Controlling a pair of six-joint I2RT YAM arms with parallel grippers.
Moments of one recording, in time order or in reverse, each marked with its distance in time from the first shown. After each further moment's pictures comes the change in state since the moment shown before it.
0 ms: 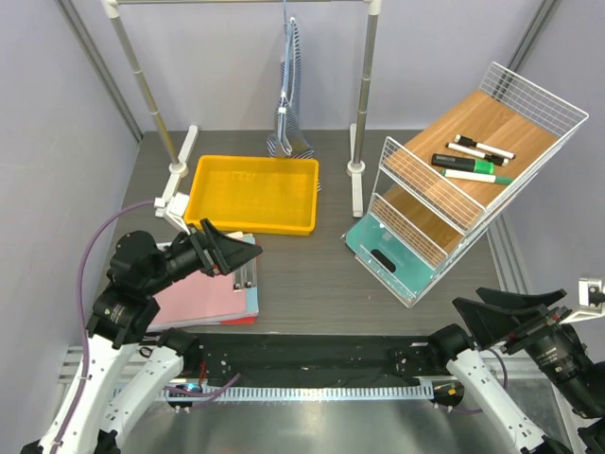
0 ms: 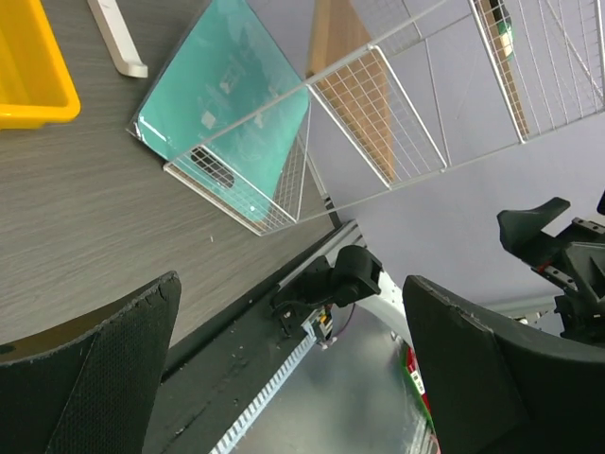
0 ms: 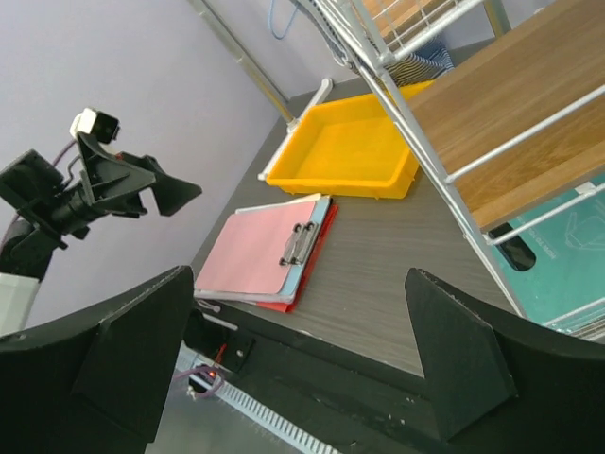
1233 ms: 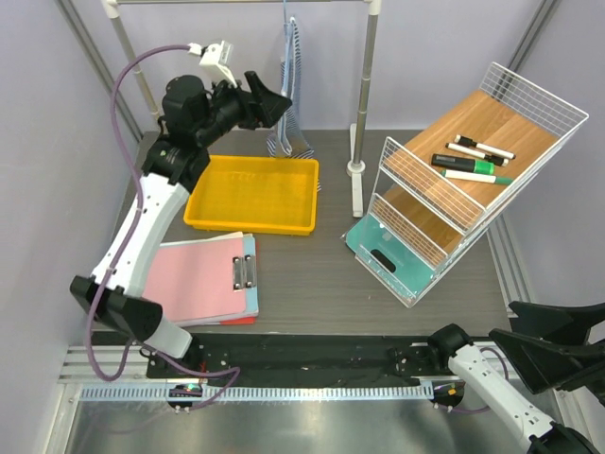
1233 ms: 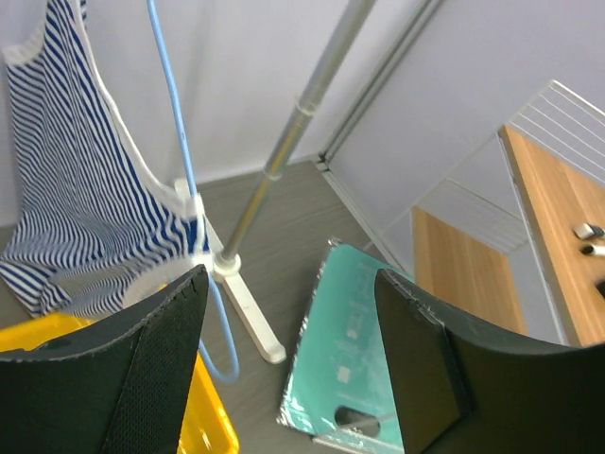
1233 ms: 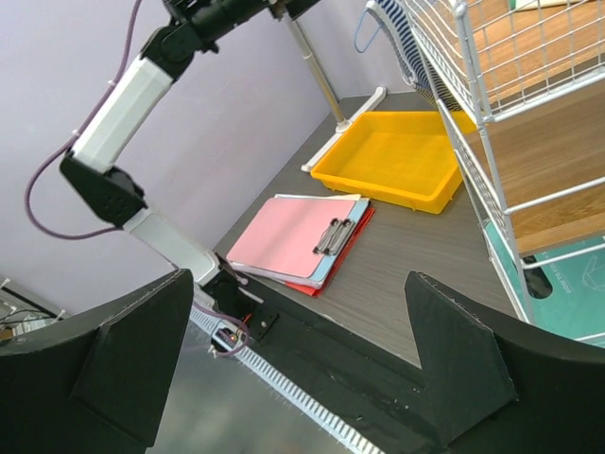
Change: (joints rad) left arm 0.000 0.959 0.882 0.230 -0.206 0.400; right arm 0.045 0.205 0.453 -0.204 -0.101 -0.104
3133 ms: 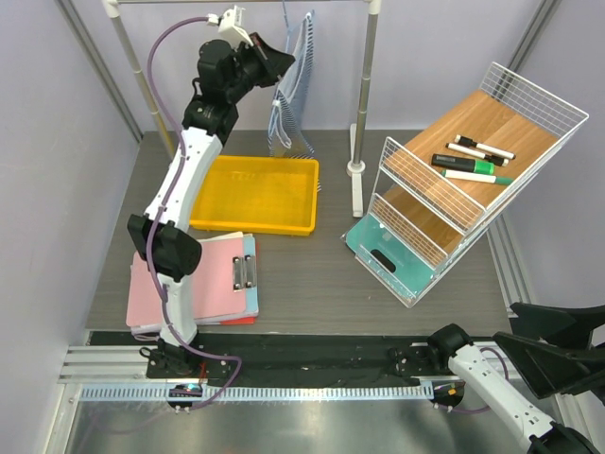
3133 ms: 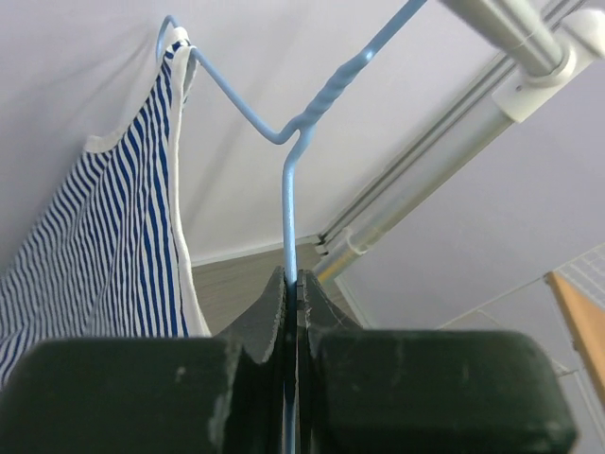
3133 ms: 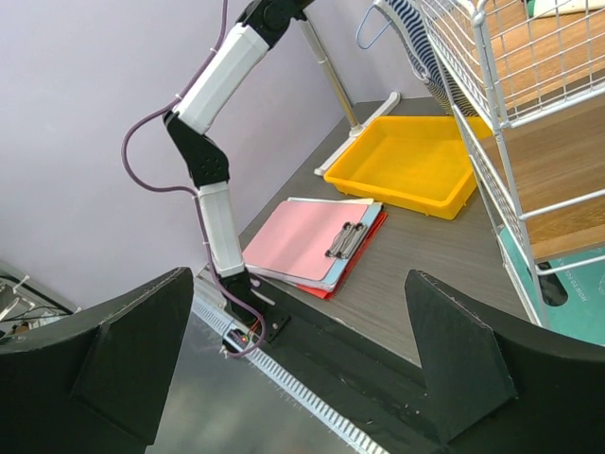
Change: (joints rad) left arm 0.039 0.529 0.531 0.093 -0.043 -0.141; right arm 0.000 0.000 0.015 0.016 -0.021 0.017
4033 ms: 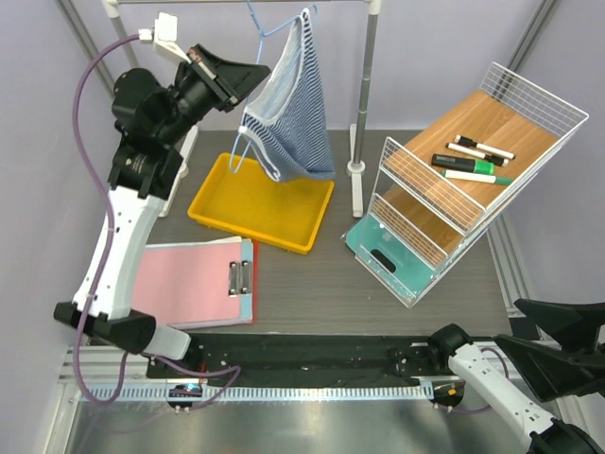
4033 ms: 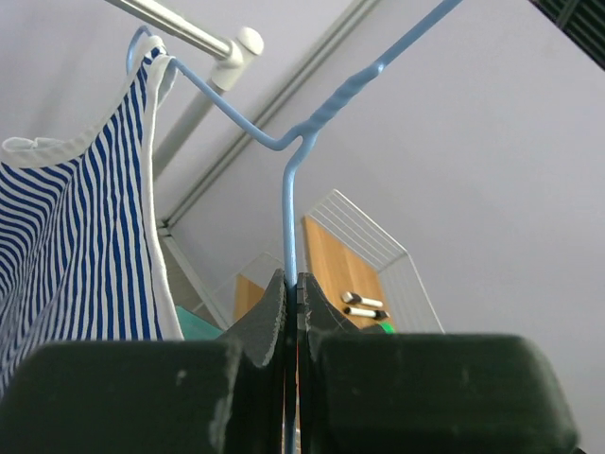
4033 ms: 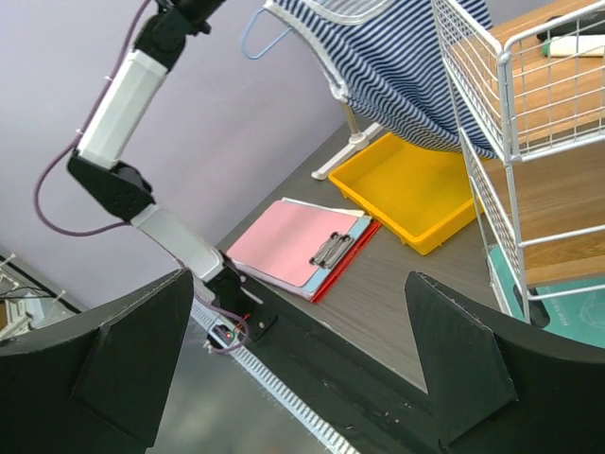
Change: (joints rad) left arm 0.001 -0.557 -0.375 -0.005 0.125 -0.302; right arm 0.000 0.040 0.069 -0.008 -0.039 -0.074
